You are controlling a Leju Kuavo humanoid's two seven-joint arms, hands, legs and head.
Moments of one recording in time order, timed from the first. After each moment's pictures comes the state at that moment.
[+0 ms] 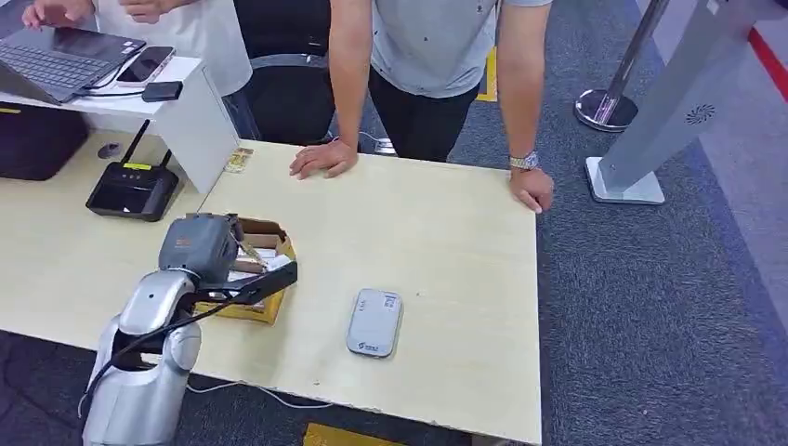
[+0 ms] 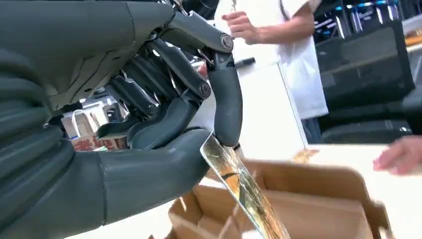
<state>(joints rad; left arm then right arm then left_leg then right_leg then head) -0.14 0.05 0.12 -1.84 -1.56 -0.18 0.10 -0.11 0.11 -1.21 -0.25 1.22 -0.07 0.12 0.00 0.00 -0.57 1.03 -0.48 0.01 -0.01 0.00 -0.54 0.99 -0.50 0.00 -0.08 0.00</state>
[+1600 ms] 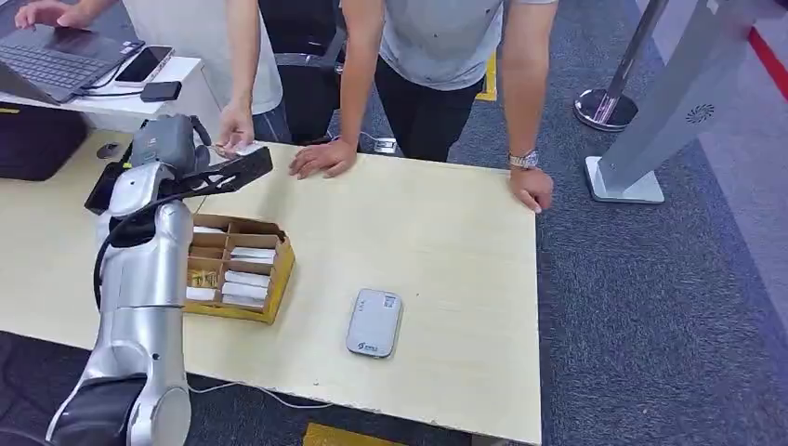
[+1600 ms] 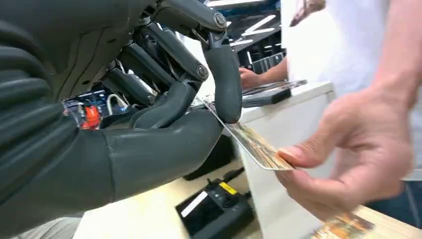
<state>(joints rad) -0.64 0.03 0.27 -1.40 -1.57 -0.13 0.16 -0.13 0.11 -1.17 -0.24 1.31 -0.04 0.10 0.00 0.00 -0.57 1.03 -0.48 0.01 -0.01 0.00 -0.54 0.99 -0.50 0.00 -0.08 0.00</state>
